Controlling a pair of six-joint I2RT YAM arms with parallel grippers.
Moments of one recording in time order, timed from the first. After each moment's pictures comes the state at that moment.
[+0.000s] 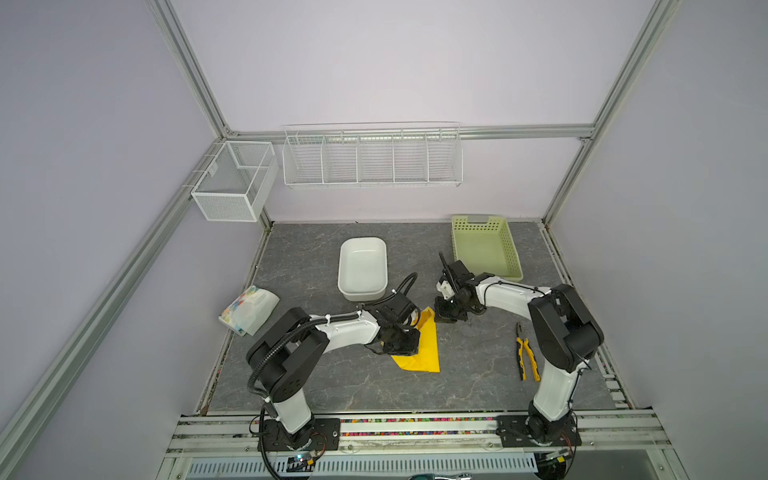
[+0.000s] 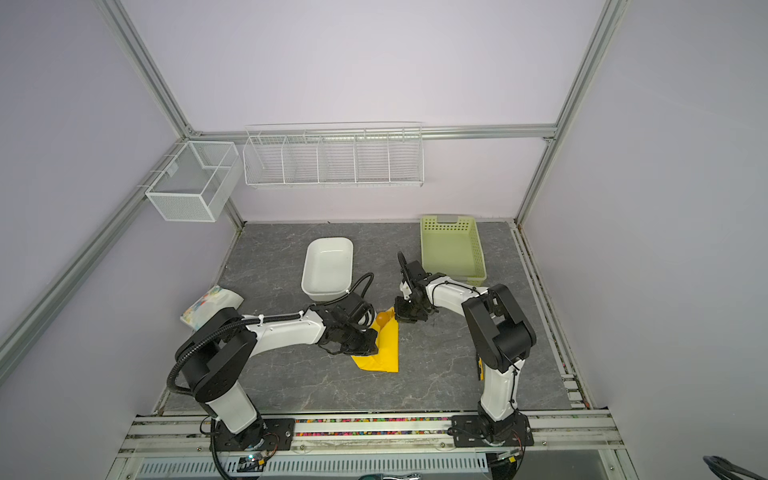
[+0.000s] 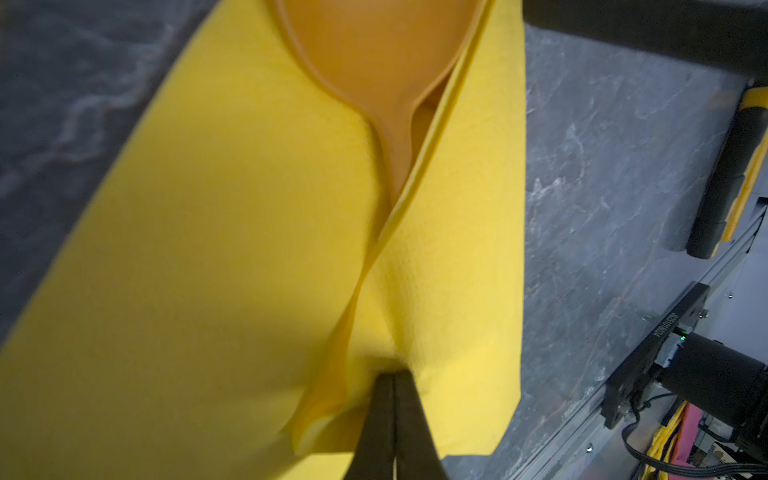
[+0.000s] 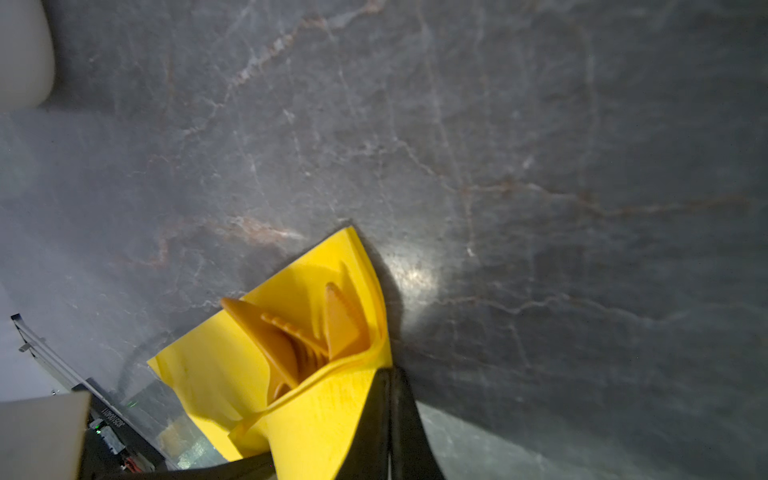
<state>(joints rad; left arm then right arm) -0.87 1.73 0.91 -0.35 0.36 -0.67 0.52 1.87 1.13 -0.55 -0.35 0.50</state>
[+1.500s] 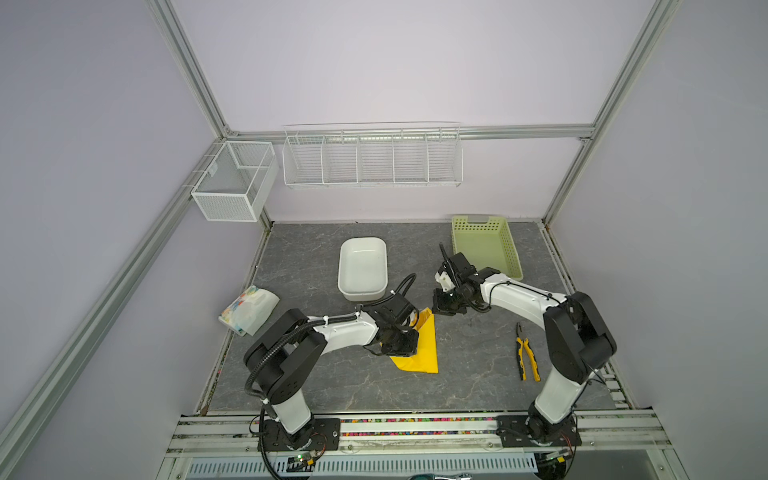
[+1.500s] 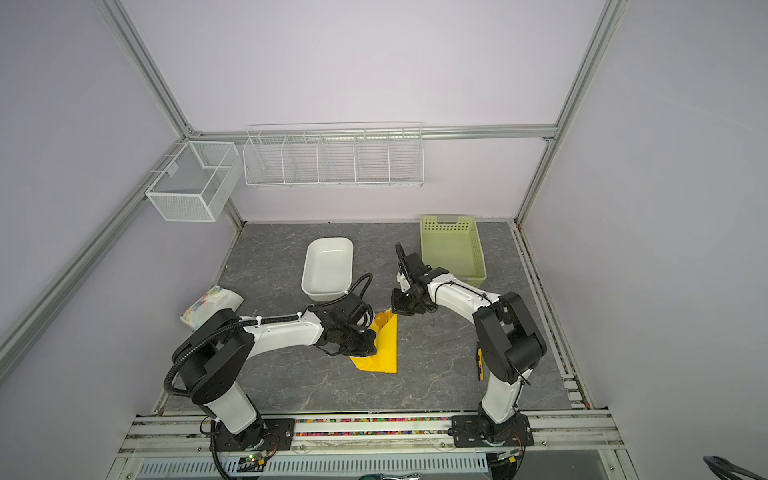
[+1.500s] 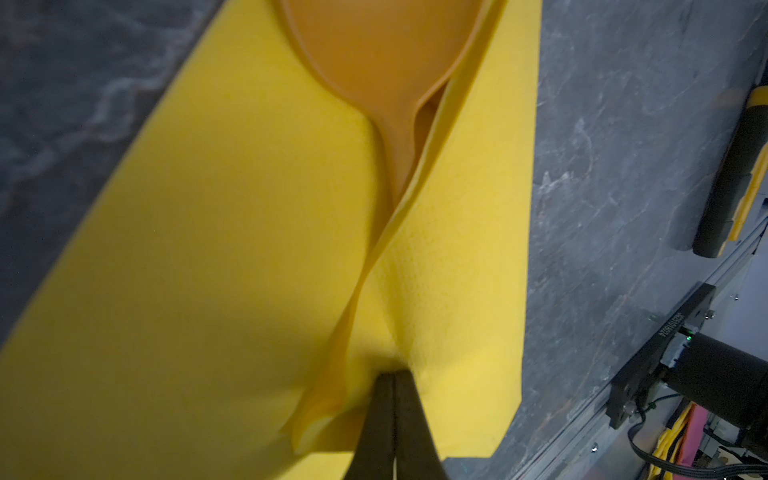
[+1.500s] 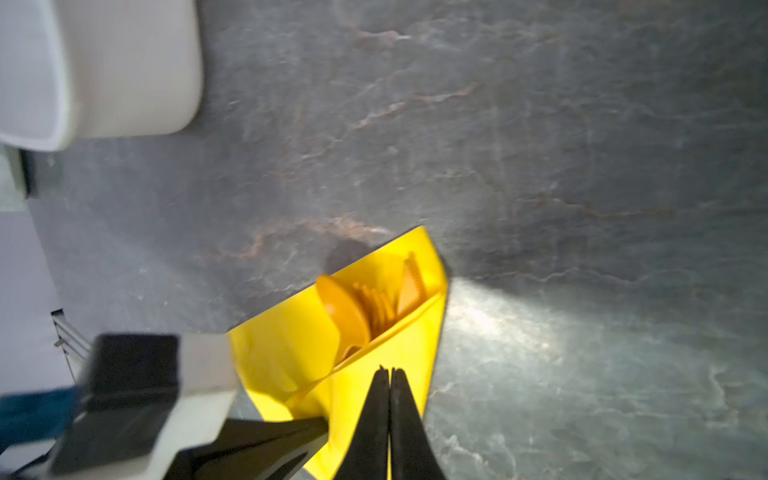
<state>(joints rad) -0.87 1.71 0.89 -0.34 0.35 -0.67 0.57 1.75 1.18 -0.60 -0.33 0.54</state>
